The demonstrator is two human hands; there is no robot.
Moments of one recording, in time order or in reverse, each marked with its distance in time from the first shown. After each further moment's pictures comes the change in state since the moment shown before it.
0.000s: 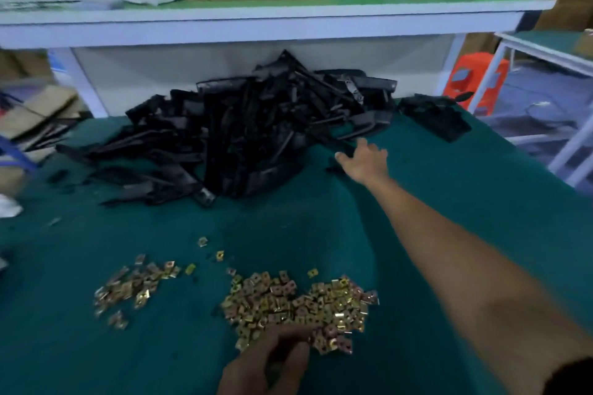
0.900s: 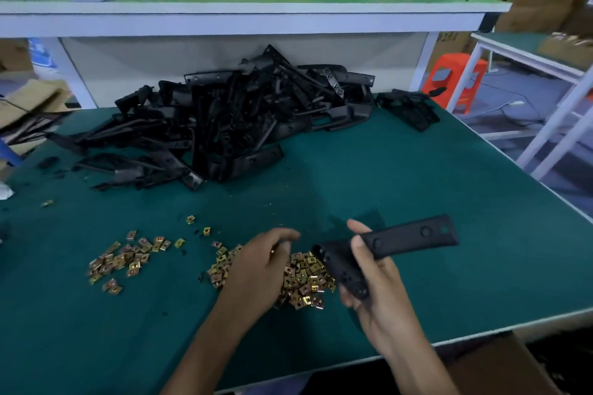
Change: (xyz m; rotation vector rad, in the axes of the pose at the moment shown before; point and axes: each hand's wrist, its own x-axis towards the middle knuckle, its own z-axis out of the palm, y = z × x) left_hand 0.066 0.005 0.009 0.211 -0.076 0.220; right_hand -0.296 0.043 0.004 1.600 -0.183 0.112
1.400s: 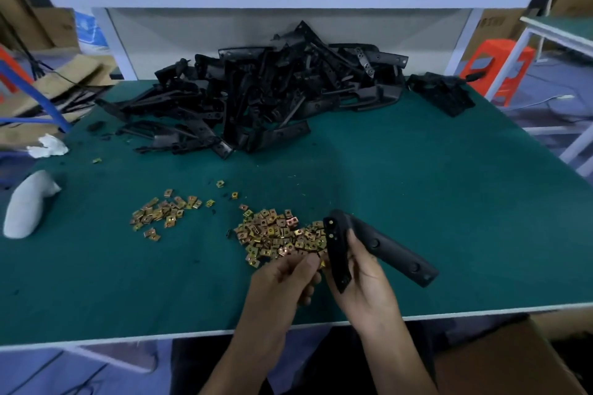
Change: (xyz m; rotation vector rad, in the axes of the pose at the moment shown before) left_hand -0.082 0.005 0.025 -0.834 0.072 -0.439; right_hand -0.007 0.047 0.017 0.430 -0.054 0.256
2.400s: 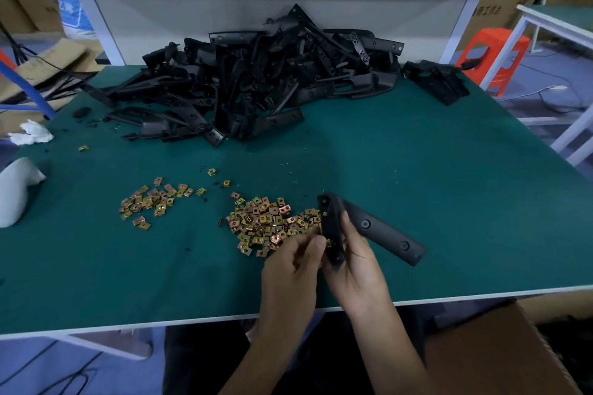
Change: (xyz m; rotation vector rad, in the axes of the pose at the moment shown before) left_hand 0.004 -0.018 0.027 0.243 0.136 0.302; right_hand 0.008 0.001 -0.004 0.042 0.031 0.006
